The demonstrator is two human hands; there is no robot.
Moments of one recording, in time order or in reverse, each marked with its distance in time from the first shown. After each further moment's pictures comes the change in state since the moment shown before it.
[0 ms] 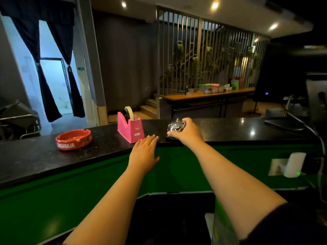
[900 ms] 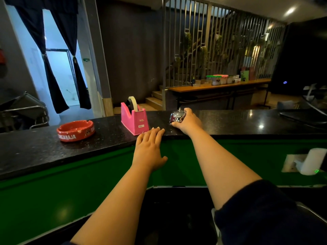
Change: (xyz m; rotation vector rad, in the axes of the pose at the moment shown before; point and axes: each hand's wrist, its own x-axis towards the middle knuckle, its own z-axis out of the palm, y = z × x) left_hand -0.006 0.000 0.013 0.123 -0.004 -0.029; right_hand 0.036 -0.008 0.031 -0.196 -0.083 0.112
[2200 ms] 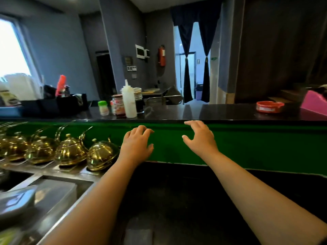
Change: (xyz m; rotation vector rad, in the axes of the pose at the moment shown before) left_hand -0.538 -0.353 -0.274 0.259 0.068 -0.622; right_hand -0.520 -0.336 0.174 0.306 -0.279 -0.889
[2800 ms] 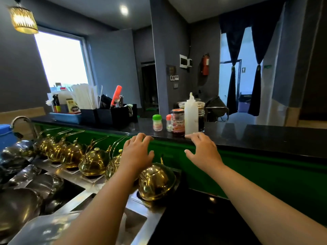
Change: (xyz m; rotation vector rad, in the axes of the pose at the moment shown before) left_hand 0.048 -0.244 0.002 0.107 0.073 -0.254; right_hand 0.130 -0.145 0.182 0.005 -0.140 -0.236
